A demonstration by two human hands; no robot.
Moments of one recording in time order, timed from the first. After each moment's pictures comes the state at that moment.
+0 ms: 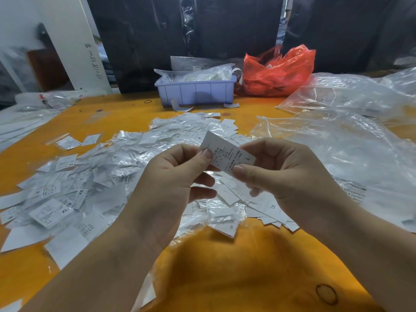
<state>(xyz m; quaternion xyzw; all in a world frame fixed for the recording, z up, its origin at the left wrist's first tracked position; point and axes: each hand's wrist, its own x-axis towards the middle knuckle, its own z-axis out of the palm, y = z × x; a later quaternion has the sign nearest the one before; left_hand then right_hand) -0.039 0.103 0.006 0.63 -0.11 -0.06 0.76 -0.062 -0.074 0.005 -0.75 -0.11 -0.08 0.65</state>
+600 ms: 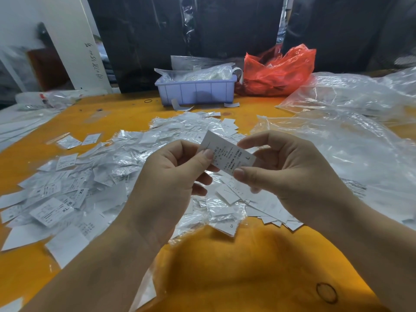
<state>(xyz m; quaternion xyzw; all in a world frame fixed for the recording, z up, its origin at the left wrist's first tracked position) -0.039 0.106 0.005 0.69 -0.12 0.00 0.71 -0.062 -0.078 0.006 -0.77 -0.12 -0.10 0.61</state>
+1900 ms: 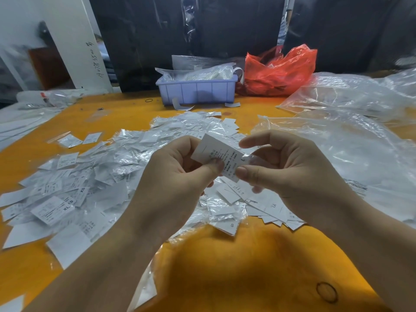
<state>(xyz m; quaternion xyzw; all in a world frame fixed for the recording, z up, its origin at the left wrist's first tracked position) -0.041 0.107 0.005 0.76 -0.20 0.06 0.62 -0.062 -0.078 0.008 -0.76 -0.12 -0.09 0.63</state>
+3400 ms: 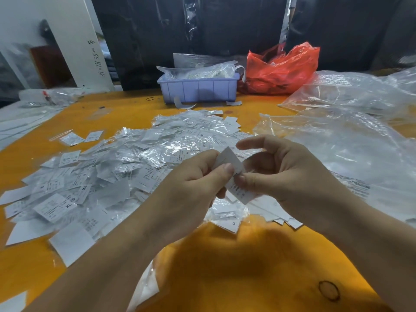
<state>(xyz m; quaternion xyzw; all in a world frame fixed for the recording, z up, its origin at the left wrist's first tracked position) -0.035 0.106 -0.004 0.79 -0.25 -0.08 0.56 -0.058 -0.076 0.002 -0.74 -0.11 -0.03 0.66</state>
